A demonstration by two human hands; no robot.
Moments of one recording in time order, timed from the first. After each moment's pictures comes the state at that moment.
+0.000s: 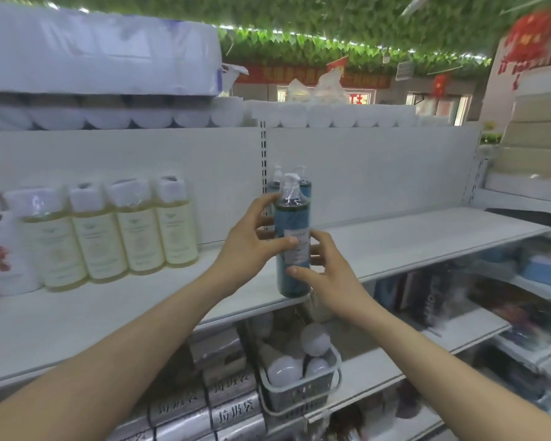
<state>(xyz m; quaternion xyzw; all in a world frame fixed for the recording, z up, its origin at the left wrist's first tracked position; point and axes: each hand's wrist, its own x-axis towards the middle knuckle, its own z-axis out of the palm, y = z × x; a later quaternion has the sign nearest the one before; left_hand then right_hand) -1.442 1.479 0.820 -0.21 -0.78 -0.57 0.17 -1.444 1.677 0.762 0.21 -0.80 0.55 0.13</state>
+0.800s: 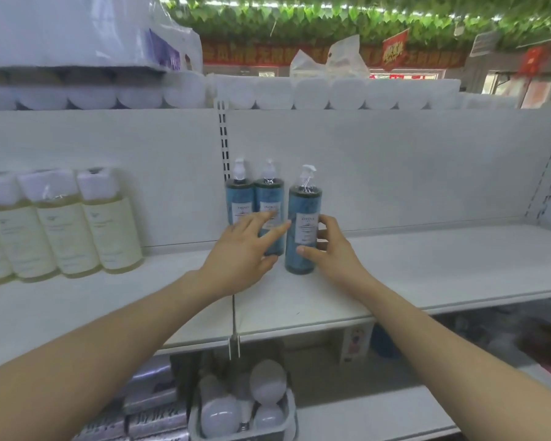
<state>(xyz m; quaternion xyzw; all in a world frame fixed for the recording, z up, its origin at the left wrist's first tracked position) -1.603 1.577 0.773 -0.16 -0.95 0.02 0.28 -1.673 1.799 0.750 0.23 -0.78 0.58 0.06</state>
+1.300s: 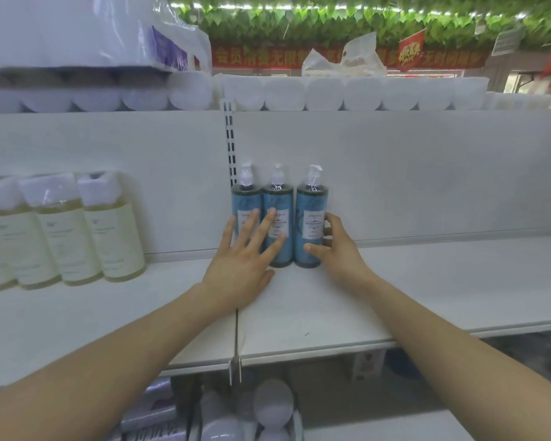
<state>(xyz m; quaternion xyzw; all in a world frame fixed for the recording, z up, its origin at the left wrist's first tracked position) -1.636 1.557 0.744 -0.10 -0.93 0.19 0.29 -1.724 1.781 0.752 0.22 -0.77 0.59 0.06</state>
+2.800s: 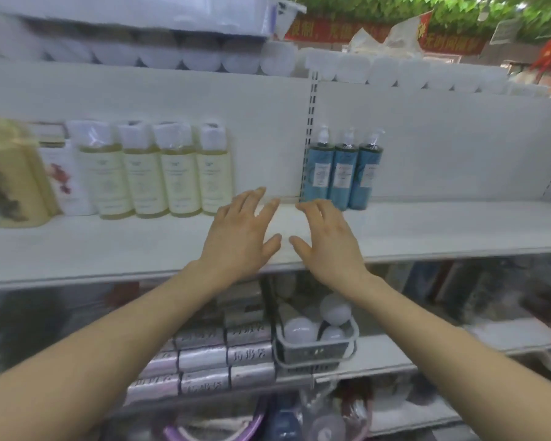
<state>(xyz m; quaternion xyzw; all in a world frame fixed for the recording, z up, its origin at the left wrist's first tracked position) -1.416 1.447 0.765 -0.05 -0.96 -0.01 0.29 -1.453 1.636 0.760 0.27 -0.91 0.20 0.25</state>
